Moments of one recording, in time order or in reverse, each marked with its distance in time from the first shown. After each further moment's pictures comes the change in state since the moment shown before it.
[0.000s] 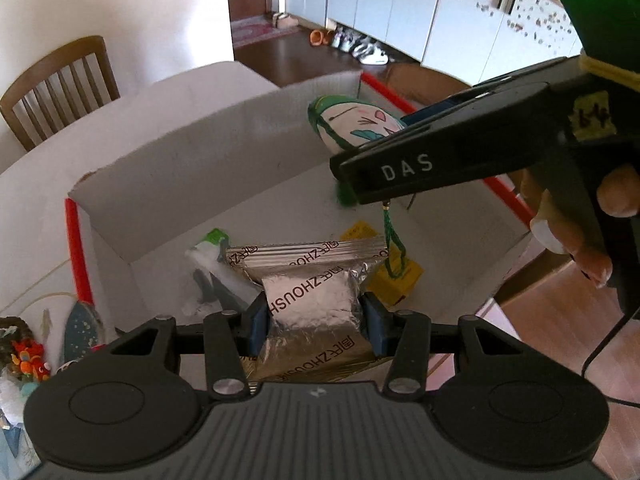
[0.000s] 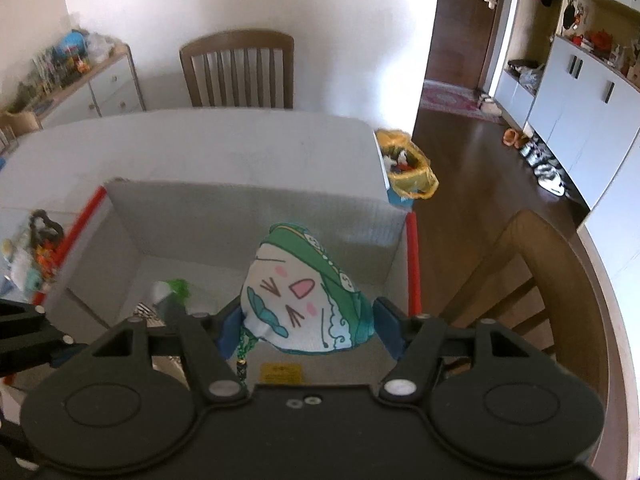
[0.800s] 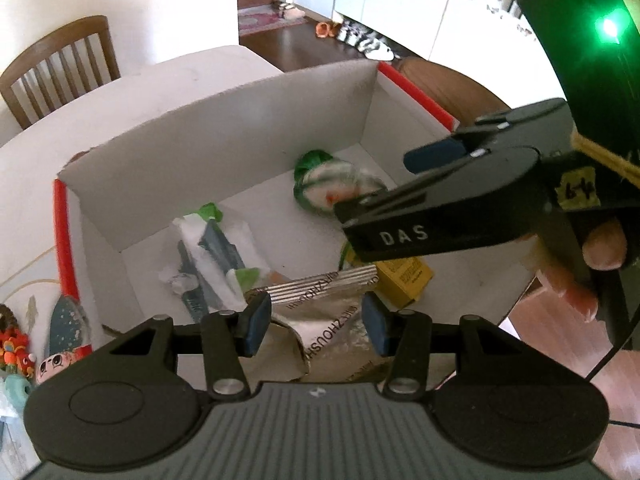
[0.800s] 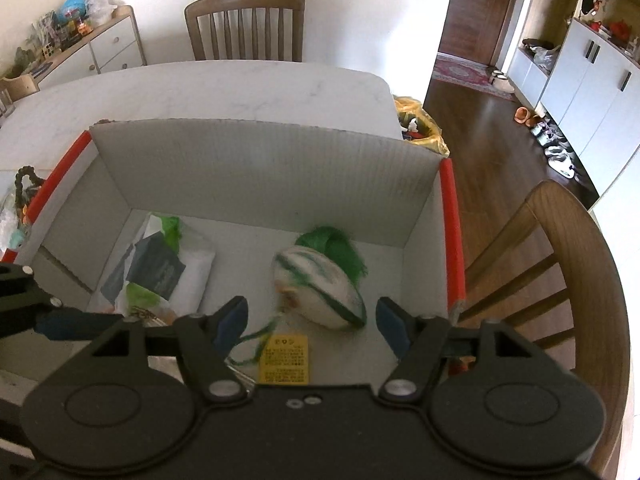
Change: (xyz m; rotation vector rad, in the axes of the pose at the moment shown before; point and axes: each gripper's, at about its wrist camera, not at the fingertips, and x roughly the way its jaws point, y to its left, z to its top) left arm 0.004 0.013 -0.009 -0.056 0.009 -0.024; right arm 0.024 0.007 -0.013 -0.033 0.079 0.010
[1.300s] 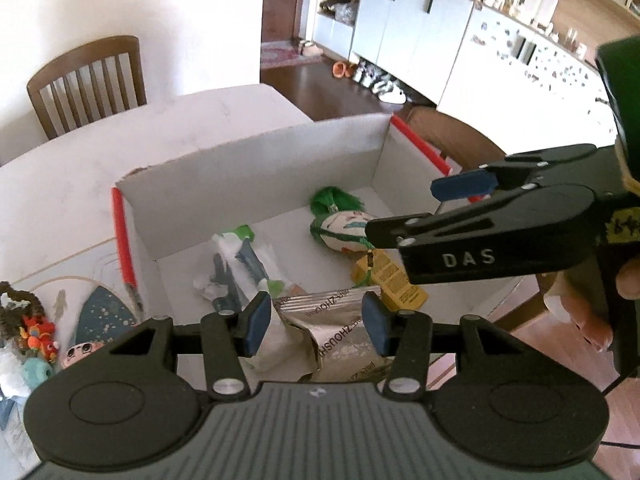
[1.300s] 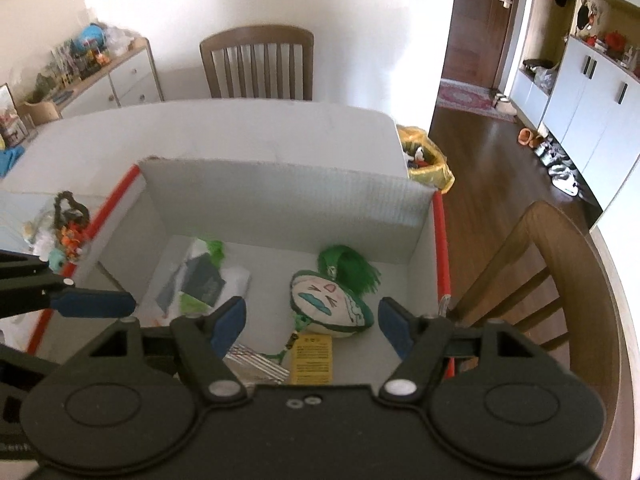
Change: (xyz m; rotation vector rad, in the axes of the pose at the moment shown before) left arm -0.043 0.009 -0.002 -0.066 -0.126 0.011; right arm -0.055 0.008 -0.001 0.017 -0.107 0.039
